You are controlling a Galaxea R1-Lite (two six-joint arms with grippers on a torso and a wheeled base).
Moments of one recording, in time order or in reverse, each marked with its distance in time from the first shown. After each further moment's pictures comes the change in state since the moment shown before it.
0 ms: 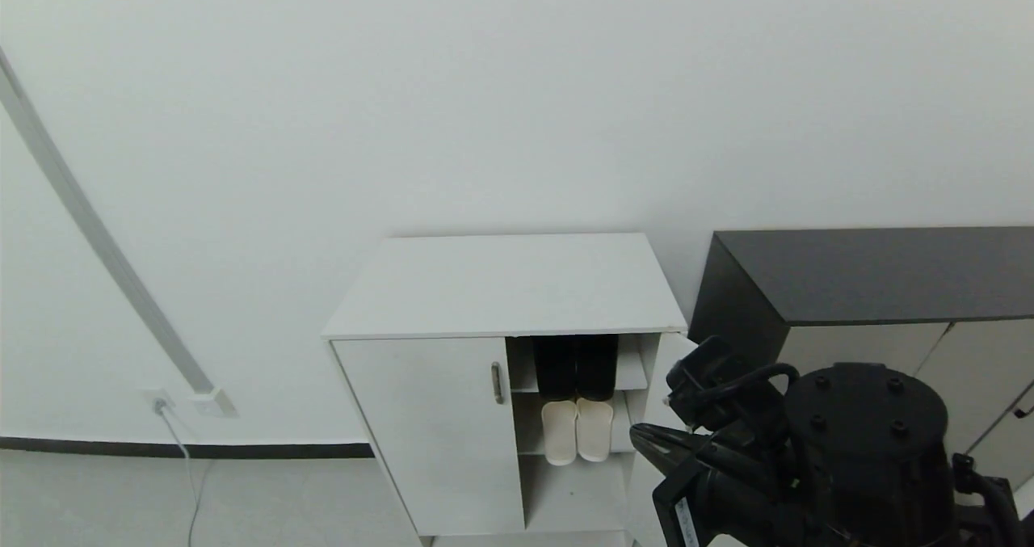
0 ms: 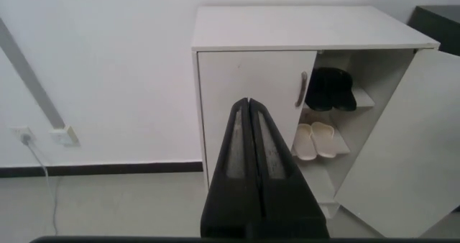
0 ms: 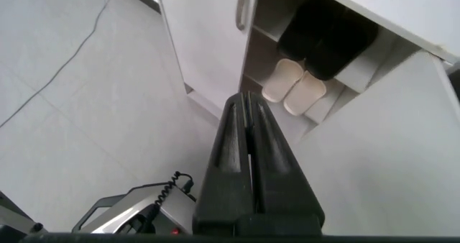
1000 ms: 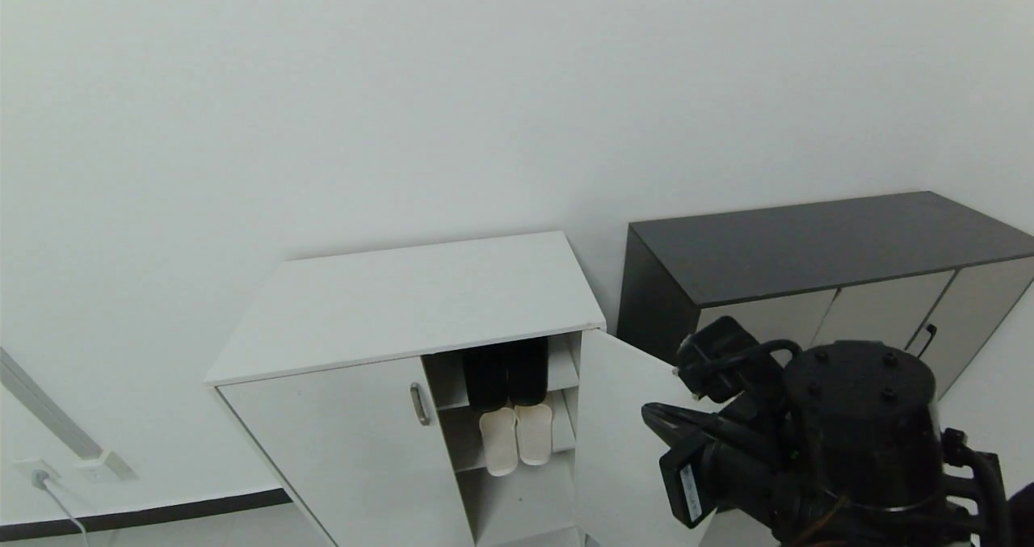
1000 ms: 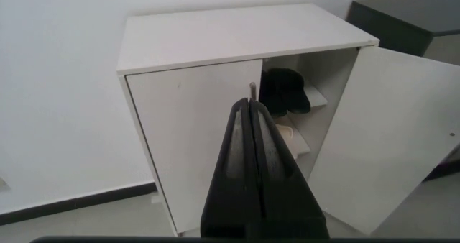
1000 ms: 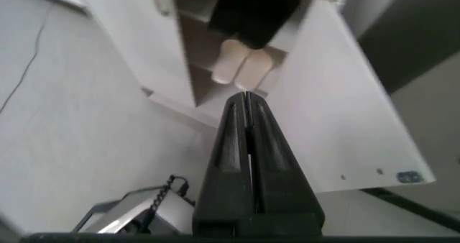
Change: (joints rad) left arm -0.001 0.000 0.000 0.000 0.000 0.002; right arm -0.064 0.016 -0.016 -0.013 -0.007 0.001
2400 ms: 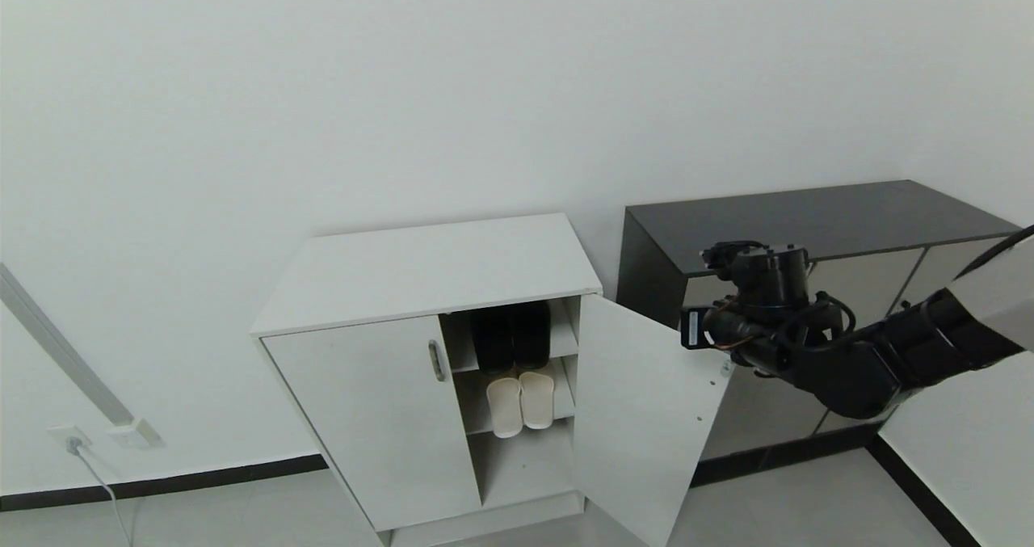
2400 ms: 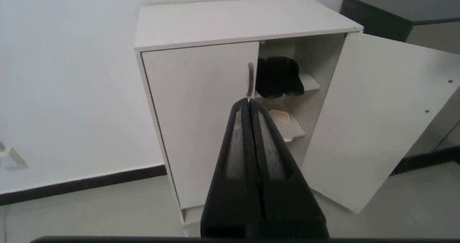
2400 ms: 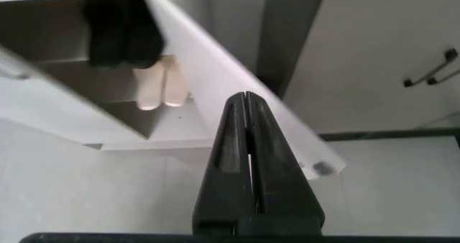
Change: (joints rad) left arm 0.000 0.000 0.000 0.000 0.007 -0.004; right arm -0.513 0.428 -0.424 0.000 0.121 0.079
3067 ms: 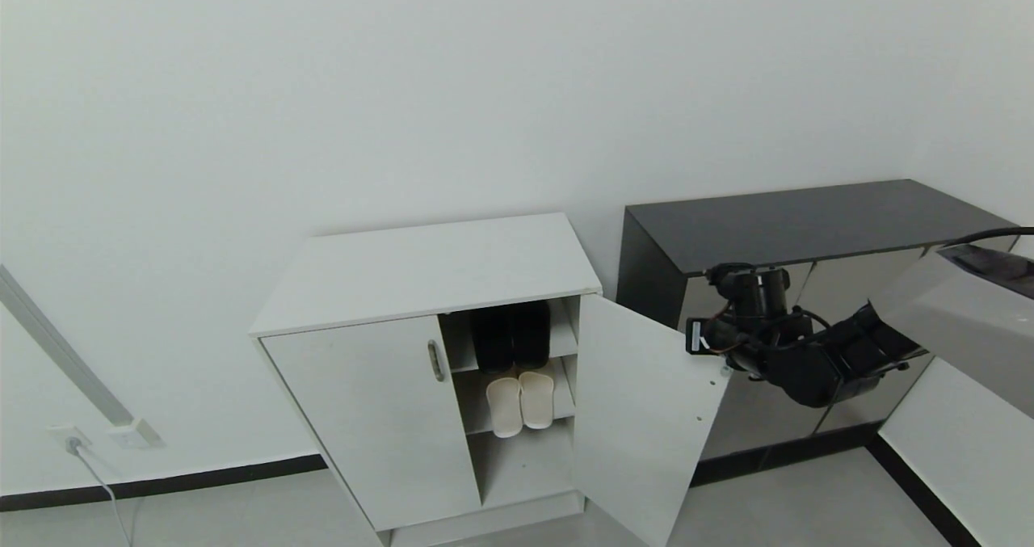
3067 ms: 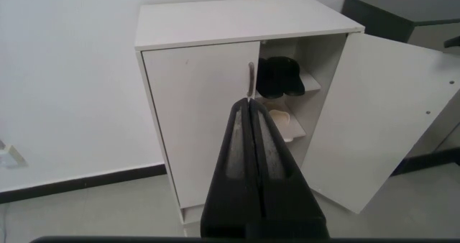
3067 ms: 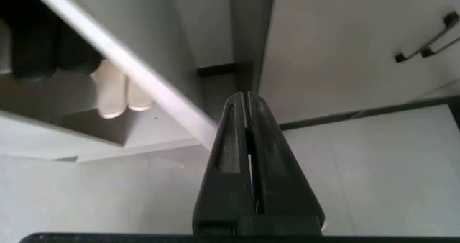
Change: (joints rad) left arm 0.000 0.000 0.000 0.000 0.003 -0.004; right arm -0.091 0.209 -0.131 -0.023 0.010 0.025
